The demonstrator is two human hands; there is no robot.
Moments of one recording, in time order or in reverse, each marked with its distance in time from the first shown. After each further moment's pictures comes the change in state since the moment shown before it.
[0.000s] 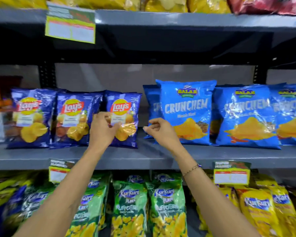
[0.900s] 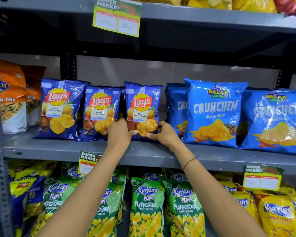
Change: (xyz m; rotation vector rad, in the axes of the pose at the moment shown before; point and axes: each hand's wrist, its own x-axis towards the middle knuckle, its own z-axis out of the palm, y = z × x) left_hand 0.008 -0.045 -0.012 0.350 -0.098 -0.015; right_hand 0.035 0.000 0.085 -0.106 -0.077 0.122
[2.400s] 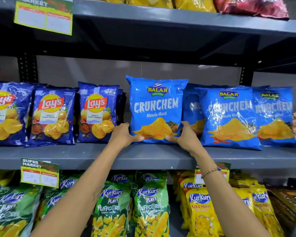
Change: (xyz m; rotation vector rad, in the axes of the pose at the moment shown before) left_hand -0.013 0.119 0.065 -0.273 -0.348 0.072; right_hand -0.034 0.108 -0.173 -0.020 0.156 0.030
